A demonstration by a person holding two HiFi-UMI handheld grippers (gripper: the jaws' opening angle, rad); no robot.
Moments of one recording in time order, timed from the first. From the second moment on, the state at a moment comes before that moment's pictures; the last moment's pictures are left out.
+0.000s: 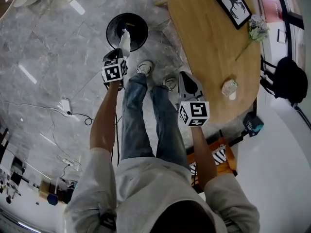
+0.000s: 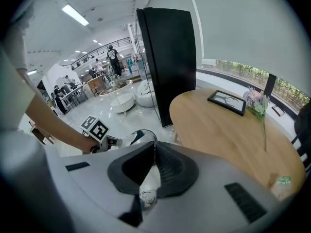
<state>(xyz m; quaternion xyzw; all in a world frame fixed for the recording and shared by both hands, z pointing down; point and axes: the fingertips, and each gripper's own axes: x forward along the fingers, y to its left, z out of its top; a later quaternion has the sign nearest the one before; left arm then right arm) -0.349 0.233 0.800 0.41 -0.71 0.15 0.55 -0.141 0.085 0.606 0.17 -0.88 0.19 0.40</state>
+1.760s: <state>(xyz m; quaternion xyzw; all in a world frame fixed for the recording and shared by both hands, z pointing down) -0.108 0.067 0.571 0.76 -0.56 0.17 0.27 0.056 0.054 0.566 0.38 -0.84 0.27 0.27</state>
